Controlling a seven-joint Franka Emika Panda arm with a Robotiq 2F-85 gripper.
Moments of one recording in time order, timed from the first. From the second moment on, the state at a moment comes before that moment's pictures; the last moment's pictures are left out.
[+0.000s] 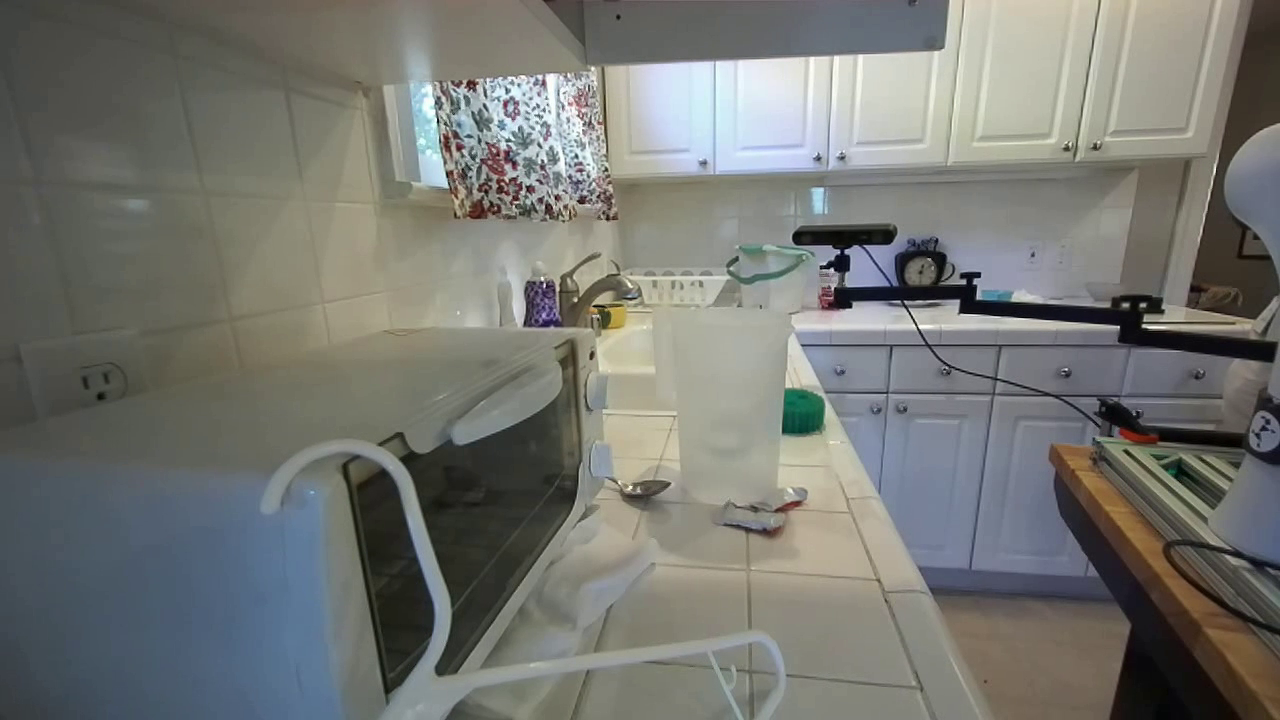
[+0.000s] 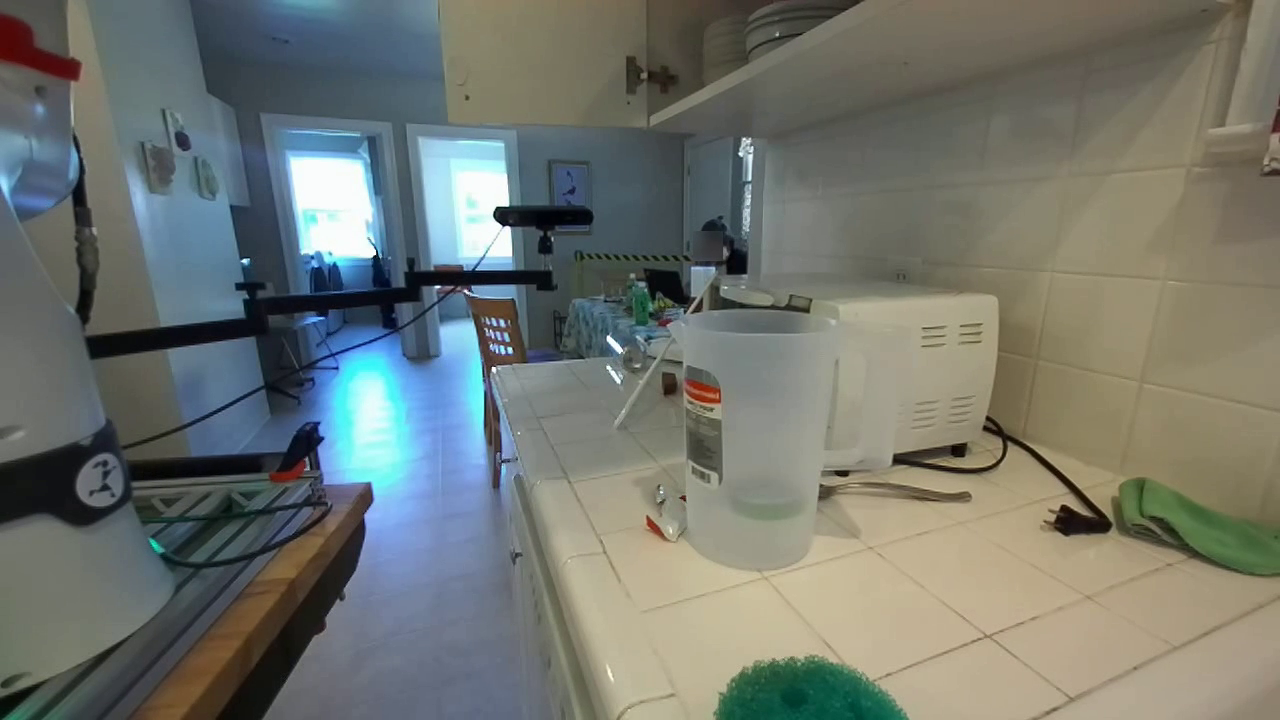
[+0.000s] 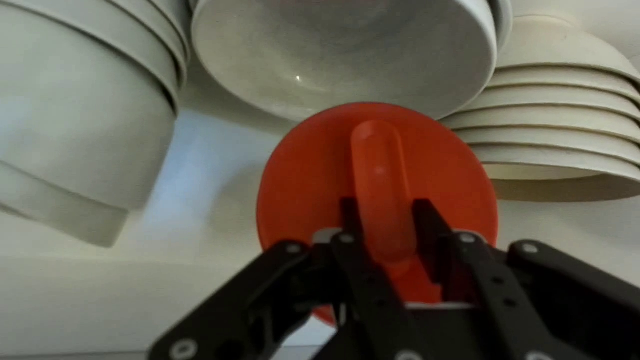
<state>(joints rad) 0.37 0.29 0.23 -1.16 -0.11 2.56 -0.10</state>
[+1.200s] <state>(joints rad) 0.36 -0.05 0.22 -1.45 -0.11 2.32 -0.07</state>
